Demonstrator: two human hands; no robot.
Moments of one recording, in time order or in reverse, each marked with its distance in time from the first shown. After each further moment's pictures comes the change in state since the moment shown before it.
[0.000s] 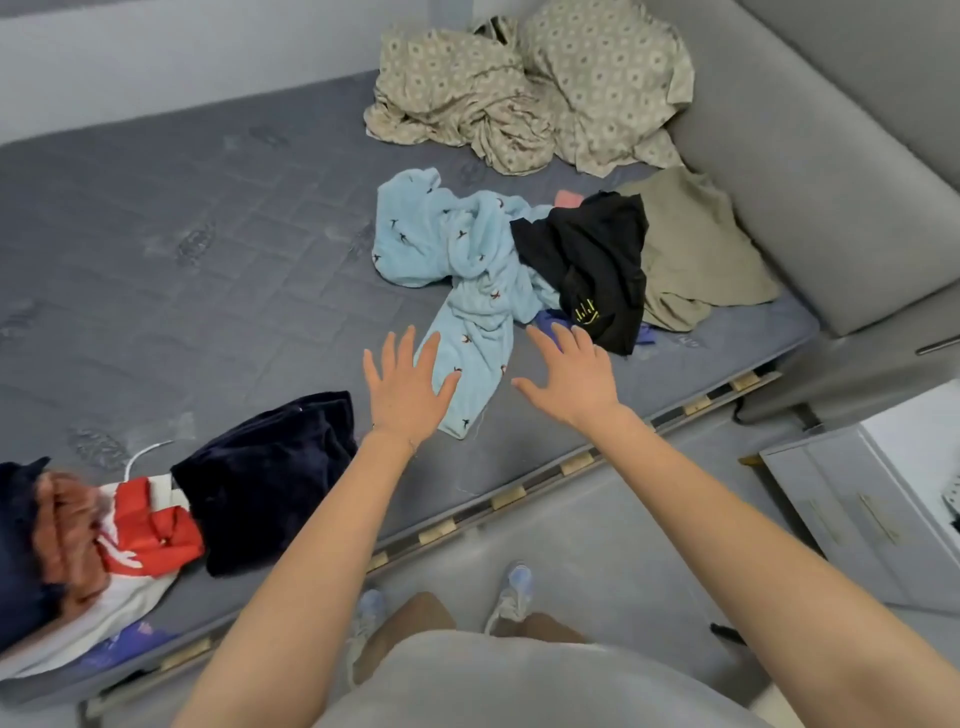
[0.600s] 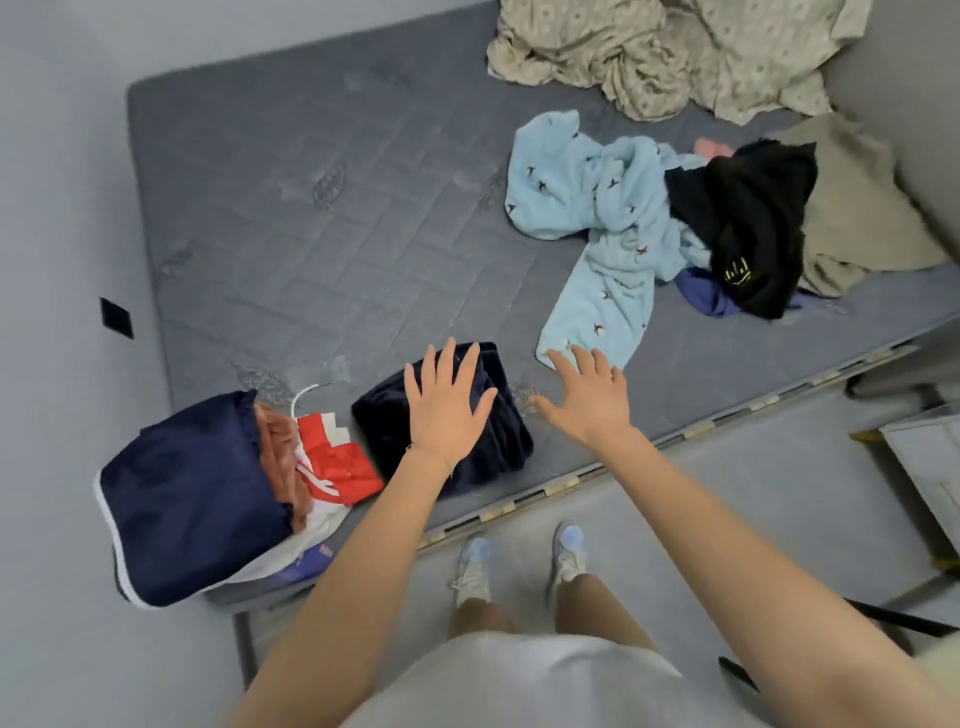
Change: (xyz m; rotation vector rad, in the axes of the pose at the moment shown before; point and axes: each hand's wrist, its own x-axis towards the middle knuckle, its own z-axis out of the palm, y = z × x) left_hand -0.080 -0.259 -0.007 -0.022 -0.026 -0.001; right_hand -0.020 -0.267 0.104 0.031 -0.152 0.038
